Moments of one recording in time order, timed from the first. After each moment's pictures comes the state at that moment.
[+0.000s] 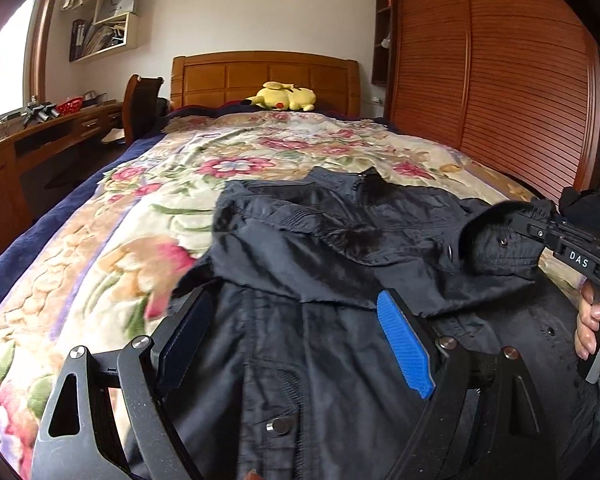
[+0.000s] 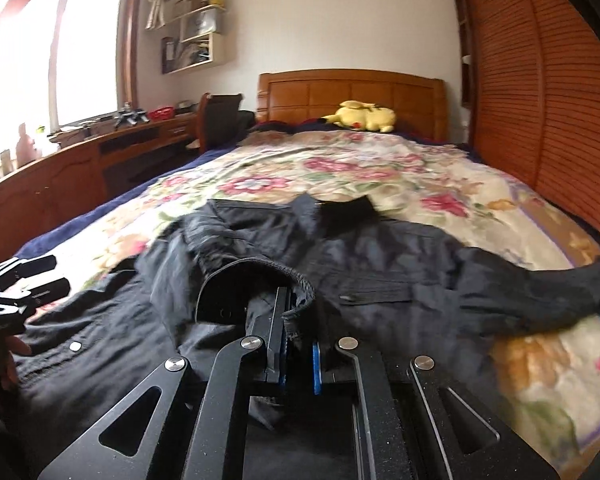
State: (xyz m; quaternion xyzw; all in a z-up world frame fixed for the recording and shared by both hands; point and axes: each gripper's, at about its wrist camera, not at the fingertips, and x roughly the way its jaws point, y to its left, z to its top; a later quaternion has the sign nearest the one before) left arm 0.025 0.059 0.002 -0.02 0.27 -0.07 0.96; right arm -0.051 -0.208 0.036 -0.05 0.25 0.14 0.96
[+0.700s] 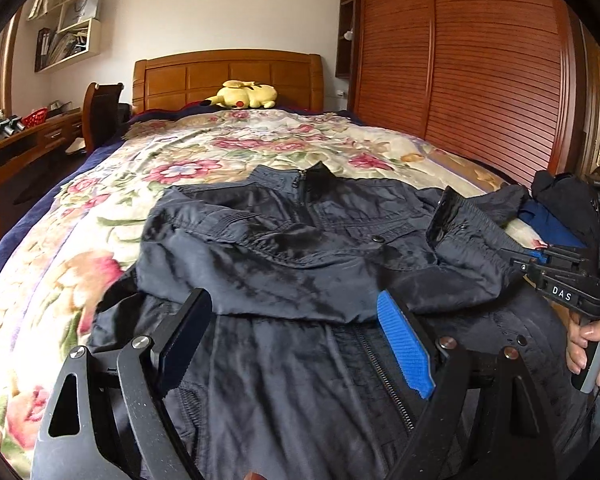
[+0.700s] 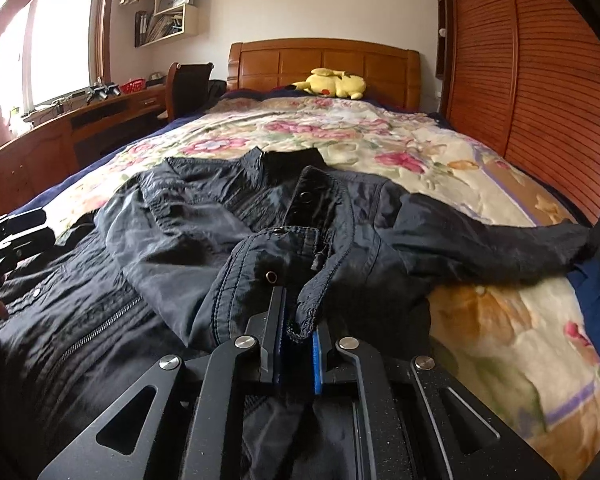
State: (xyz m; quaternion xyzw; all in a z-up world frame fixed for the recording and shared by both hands) left arm 0.037 -0.008 0.005 0.00 0.27 -0.12 0.96; right arm -0.065 -0.240 0.039 -0.05 0.31 0.11 0.94
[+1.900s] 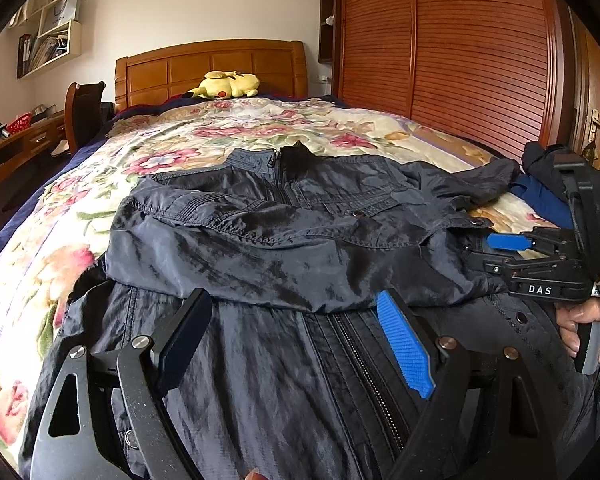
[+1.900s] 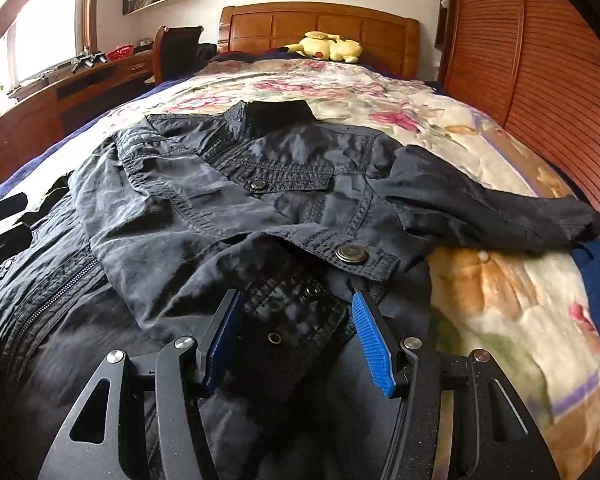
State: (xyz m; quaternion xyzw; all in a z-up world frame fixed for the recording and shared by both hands) left arm 0.038 -0.034 -0.012 0.02 0.29 -0.14 0.95; right arm -0.039 -0.262 0.017 -0.07 0.38 0.09 0.92
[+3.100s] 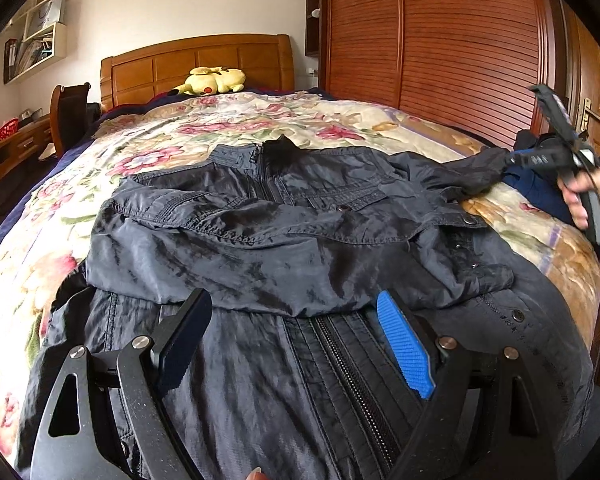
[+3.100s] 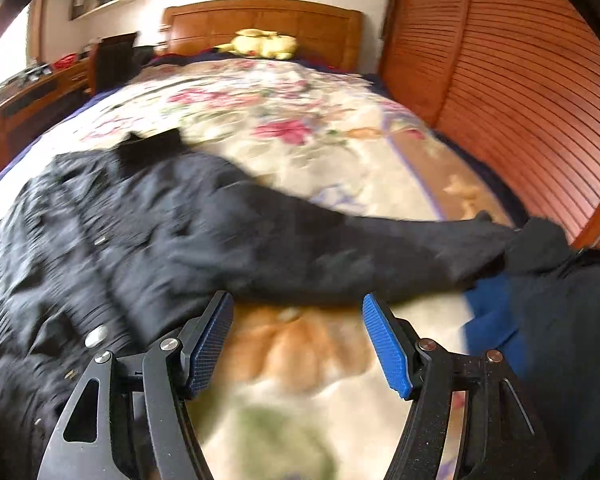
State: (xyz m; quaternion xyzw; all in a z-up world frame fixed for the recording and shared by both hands) left arm 0.046 -0.049 -0.015 0.03 0.30 -0.16 0.94; right arm 0.038 -0.413 0.077 -0.07 0.39 -0.02 0.92
